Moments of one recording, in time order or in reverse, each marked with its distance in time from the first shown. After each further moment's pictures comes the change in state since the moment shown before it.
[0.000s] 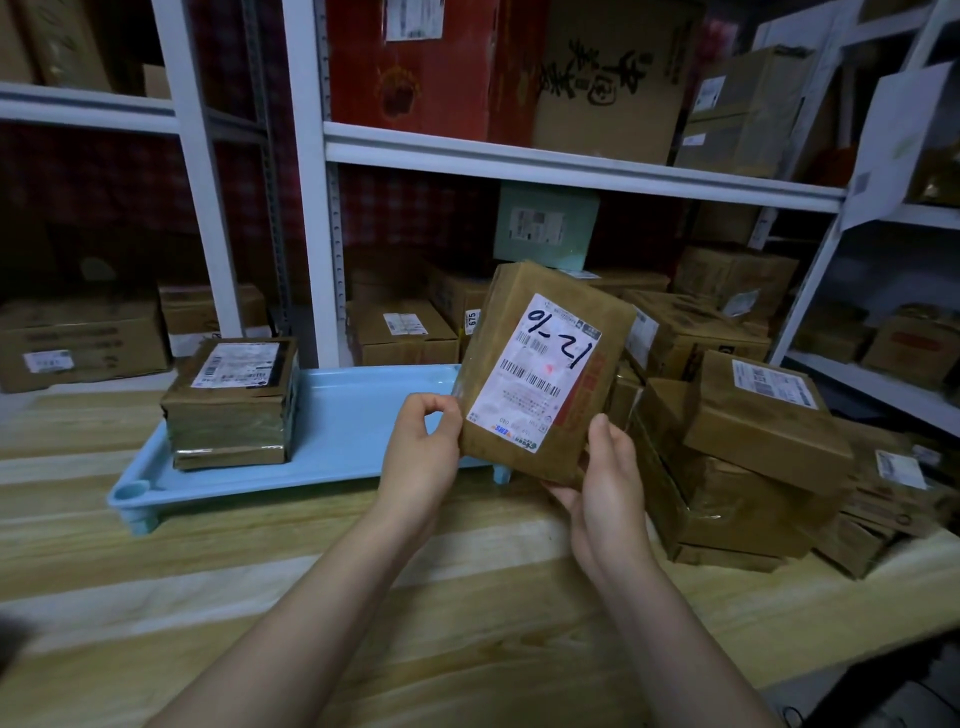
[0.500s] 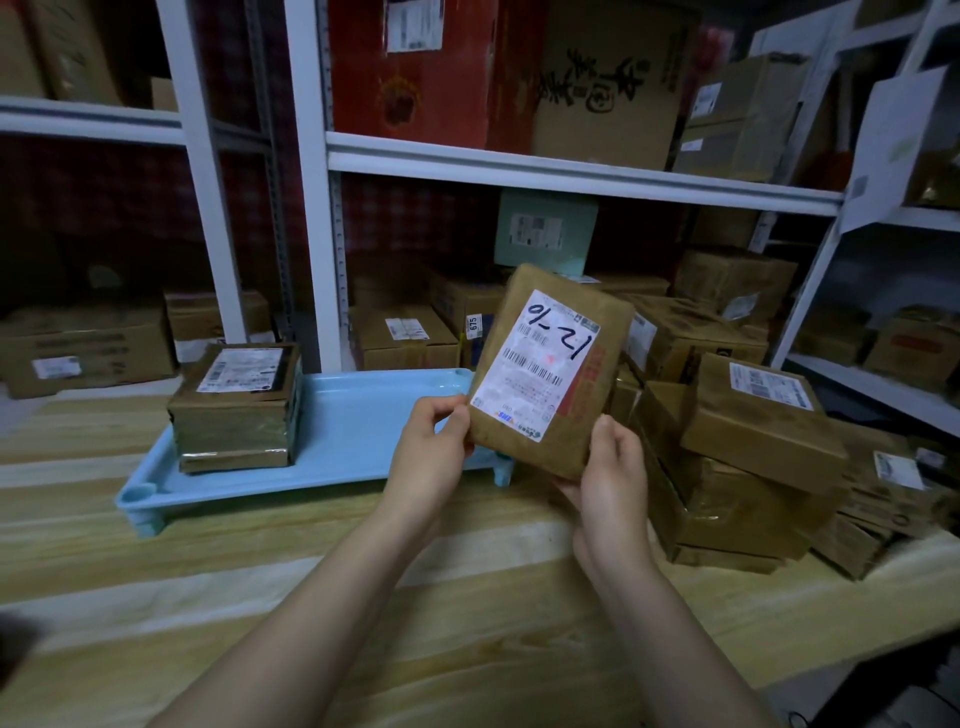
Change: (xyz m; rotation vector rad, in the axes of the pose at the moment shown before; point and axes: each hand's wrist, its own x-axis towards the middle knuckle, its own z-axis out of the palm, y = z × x) left_hand -0.003 0.002 0.003 -0.025 -0.073 -0.020; right_hand -0.003 -0.003 0.004 -0.097 0.129 -0.060
